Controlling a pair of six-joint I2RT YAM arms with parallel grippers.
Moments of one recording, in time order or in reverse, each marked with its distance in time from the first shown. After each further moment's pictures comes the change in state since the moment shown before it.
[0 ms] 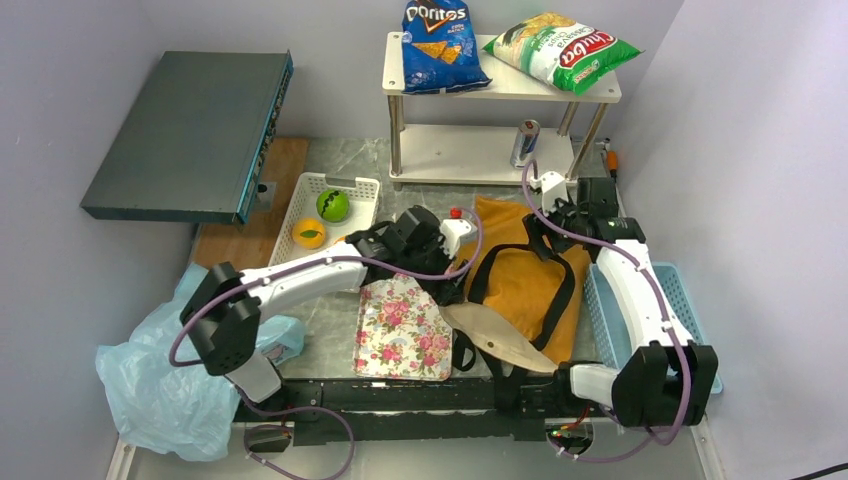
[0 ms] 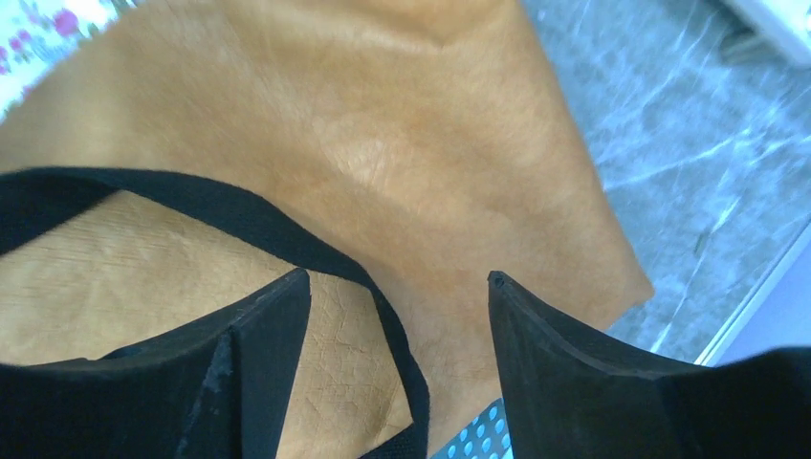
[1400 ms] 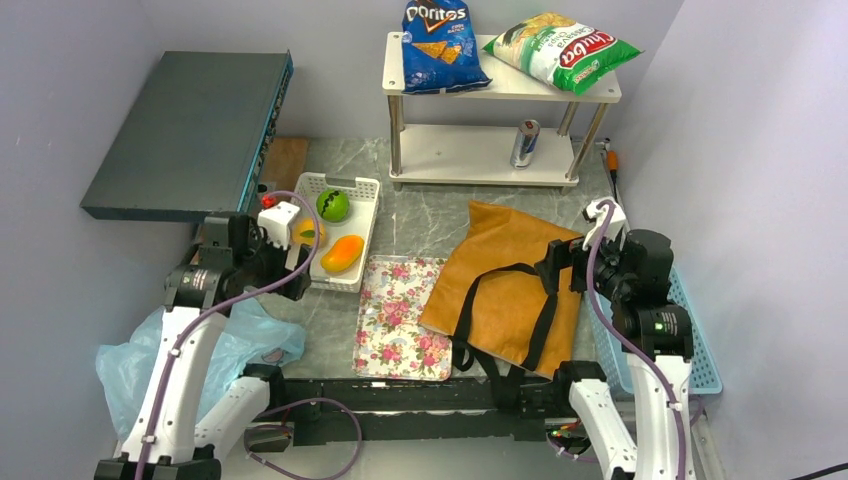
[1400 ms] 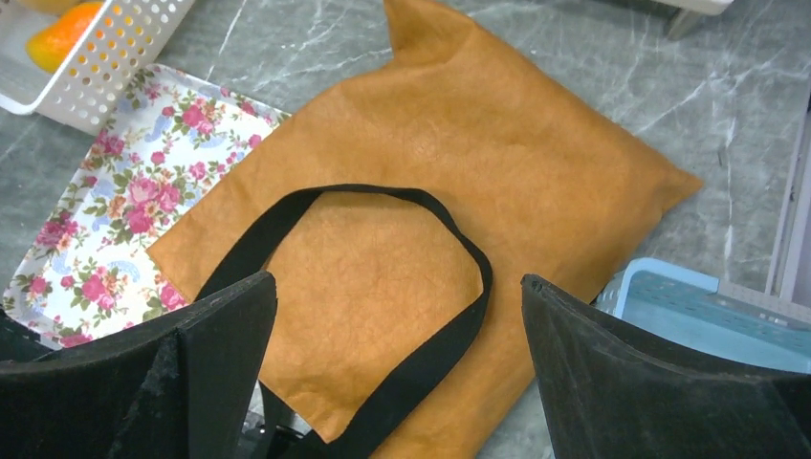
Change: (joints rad) left arm 0.826 -0.767 -0.158 -0.686 -0.081 0.343; right arm -0.041 -0.582 0.002 -0.198 -0.058 0.399
